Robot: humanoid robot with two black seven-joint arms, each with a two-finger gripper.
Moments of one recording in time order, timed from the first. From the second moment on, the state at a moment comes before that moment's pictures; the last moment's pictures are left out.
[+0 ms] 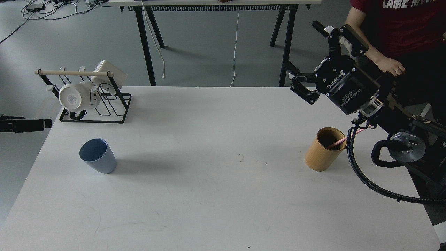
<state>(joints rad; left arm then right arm) -0.77 1.09 -0.41 -0.96 1.70 -0.49 -0.49 0.74 -0.70 0.49 1.43 -0.09 0.39 0.49</state>
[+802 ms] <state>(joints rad) -0.76 0.90 -0.33 -0.89 1.71 -0.49 -0.49 0.72 -0.72 0.49 1.41 -0.09 0.39 0.49</state>
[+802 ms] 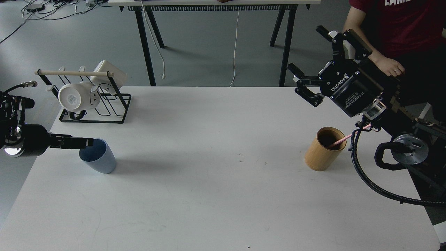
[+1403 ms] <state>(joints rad) -0.74 0.83 -0.30 -0.81 1.70 -0.47 -0.49 0.72 -0.72 0.49 1.41 -0.09 0.39 0.49</state>
